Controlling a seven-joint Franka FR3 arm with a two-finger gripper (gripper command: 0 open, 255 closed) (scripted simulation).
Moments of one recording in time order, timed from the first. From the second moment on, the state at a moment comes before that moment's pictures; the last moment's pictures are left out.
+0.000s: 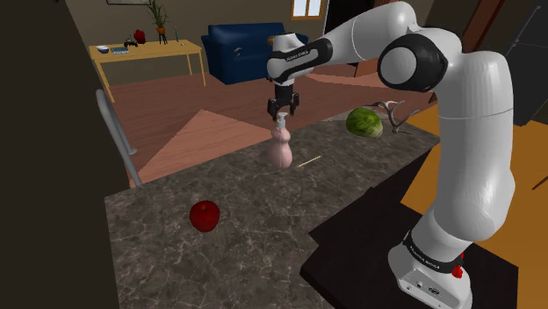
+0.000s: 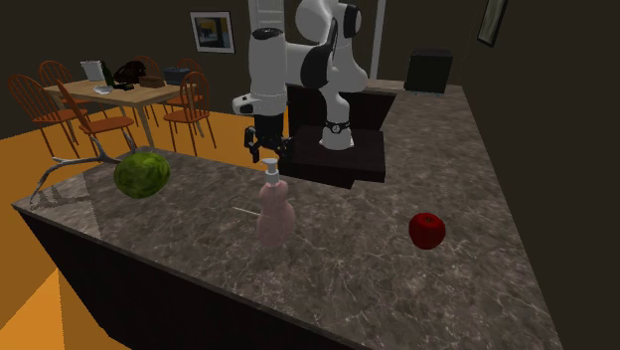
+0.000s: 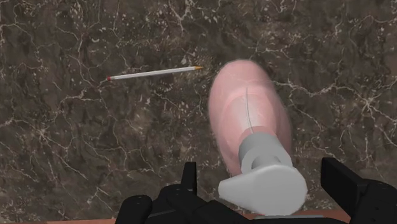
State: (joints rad) arm -0.08 0.48 -0.09 -1.53 -0.04 2.01 0.11
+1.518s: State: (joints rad) arm -0.08 0.47 -0.09 -1.51 -0.04 1.98 0.10
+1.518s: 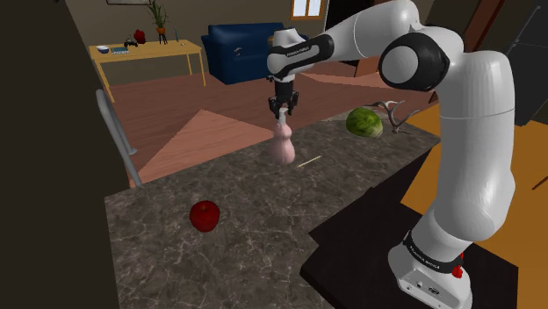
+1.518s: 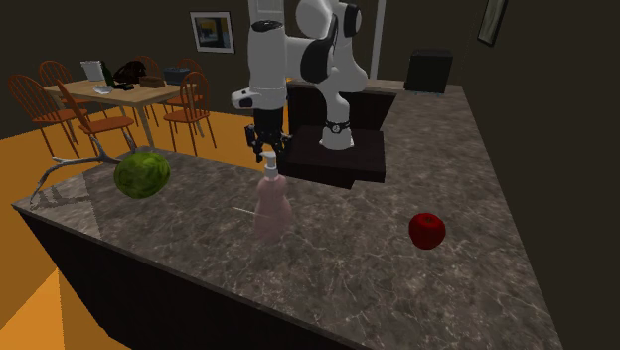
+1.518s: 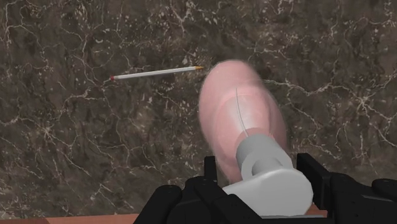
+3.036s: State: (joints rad) arm -0.08 0.45 -0.09 -1.24 -0.03 1.69 0.09
